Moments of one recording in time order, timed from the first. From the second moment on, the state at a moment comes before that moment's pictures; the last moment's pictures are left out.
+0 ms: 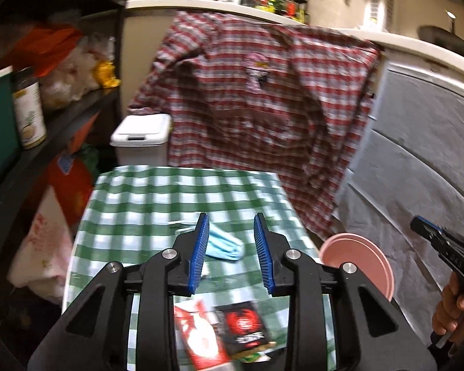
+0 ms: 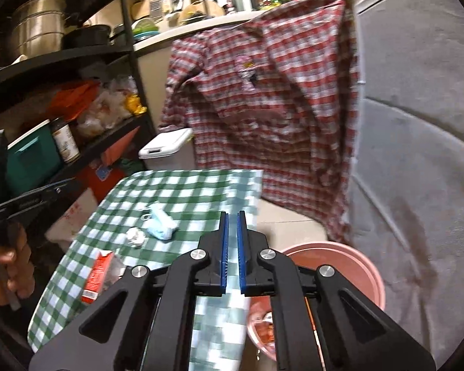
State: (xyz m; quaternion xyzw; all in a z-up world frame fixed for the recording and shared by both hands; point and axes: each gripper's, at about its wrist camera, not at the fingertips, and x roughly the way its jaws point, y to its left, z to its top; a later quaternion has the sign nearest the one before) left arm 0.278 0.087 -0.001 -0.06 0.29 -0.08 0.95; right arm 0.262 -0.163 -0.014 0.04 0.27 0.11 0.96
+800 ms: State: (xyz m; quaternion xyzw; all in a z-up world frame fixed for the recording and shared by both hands) left arm 0.346 0.130 -0.111 -0.07 0.40 -0.13 0.90; right arm 0.332 -0.064 -0.071 0.01 0.32 0.21 0.93
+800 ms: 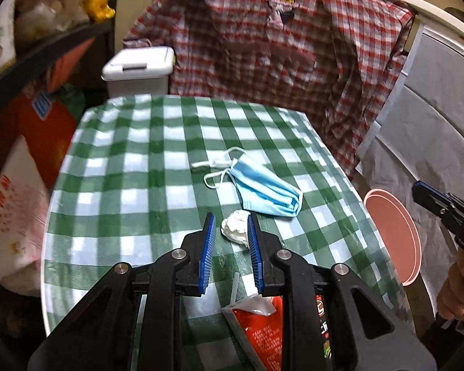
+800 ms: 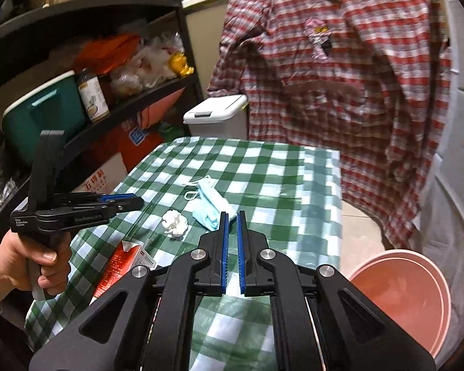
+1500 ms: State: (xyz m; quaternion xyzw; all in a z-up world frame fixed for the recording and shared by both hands) left arm 0.381 0.117 -0.154 -0.07 0.46 -0.16 0.87; right arm 0.427 -0.007 -0.140 -0.01 0.40 0.25 0.88
